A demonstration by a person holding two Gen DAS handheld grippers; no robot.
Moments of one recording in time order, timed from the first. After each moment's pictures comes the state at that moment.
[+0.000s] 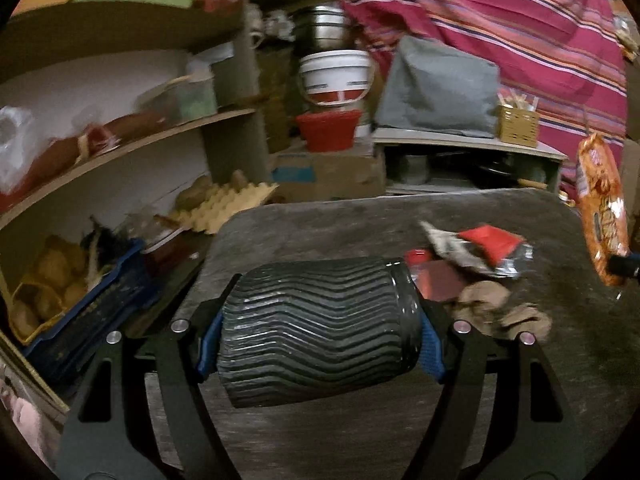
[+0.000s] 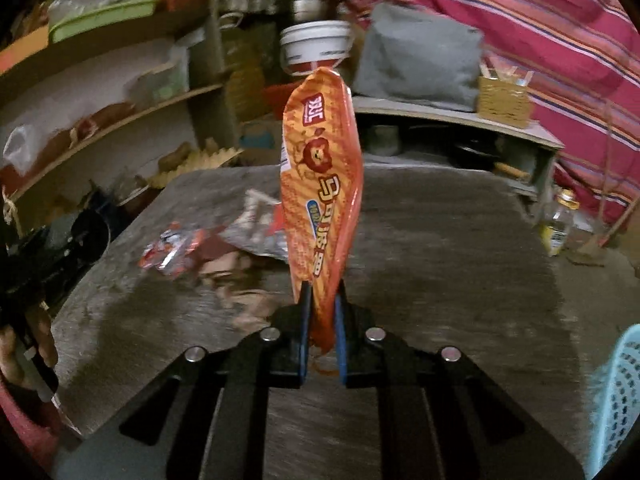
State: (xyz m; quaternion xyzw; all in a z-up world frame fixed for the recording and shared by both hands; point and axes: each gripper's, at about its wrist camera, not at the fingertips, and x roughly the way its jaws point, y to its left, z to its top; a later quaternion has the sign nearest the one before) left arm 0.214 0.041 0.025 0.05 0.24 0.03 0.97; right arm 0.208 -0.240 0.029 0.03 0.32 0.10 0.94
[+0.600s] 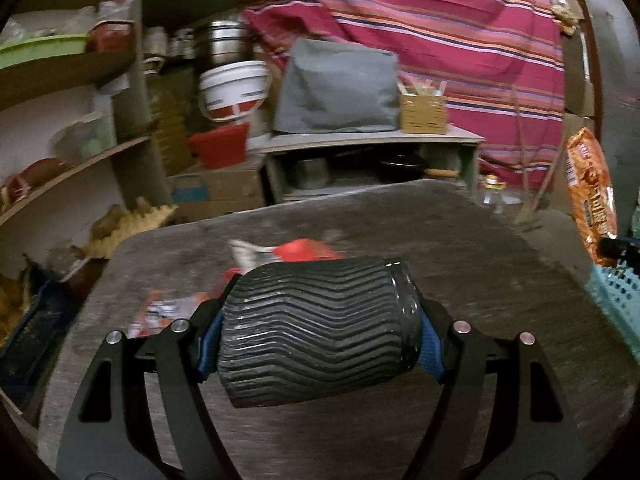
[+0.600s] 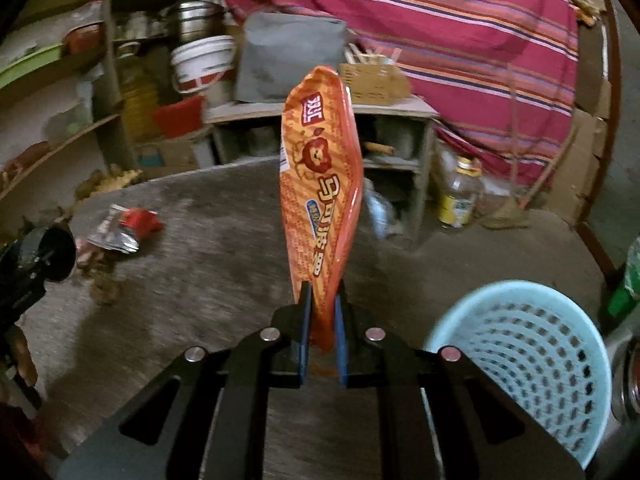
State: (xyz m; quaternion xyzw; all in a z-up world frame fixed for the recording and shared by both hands) left arm 0.208 -0.140 0.019 0.08 0.24 -0.08 0.96; right arm 0.162 -0.431 0.020 0.06 0.33 -0.05 0.94
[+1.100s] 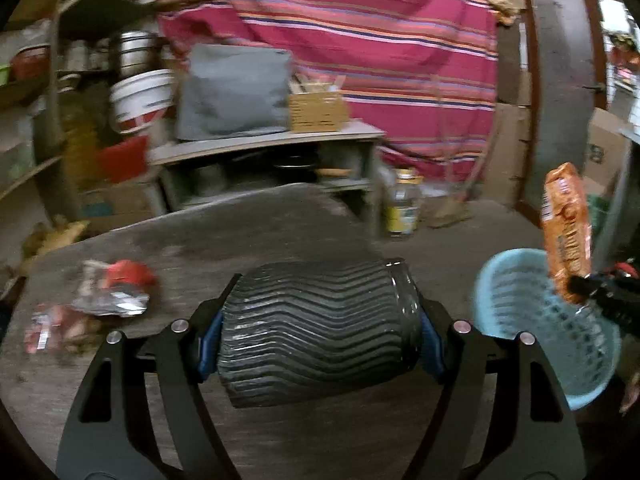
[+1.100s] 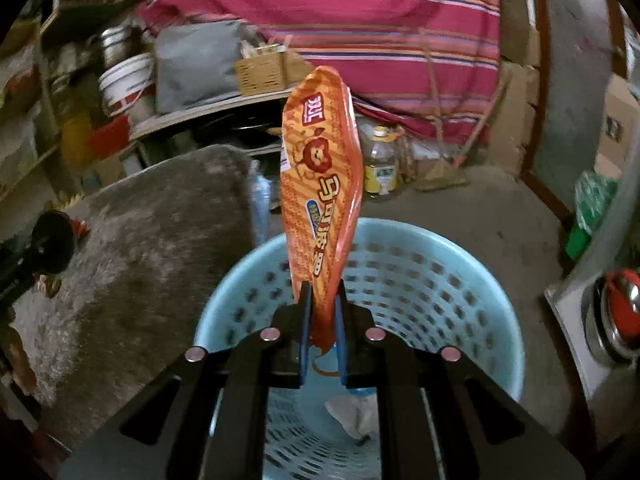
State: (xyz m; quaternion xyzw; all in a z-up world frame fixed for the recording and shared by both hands) left arm 0.169 -0.317 0.021 0.08 0.24 -0.21 0.94; right arm 0.078 -0.569 -0.002 0.12 0.33 -0.14 0.92
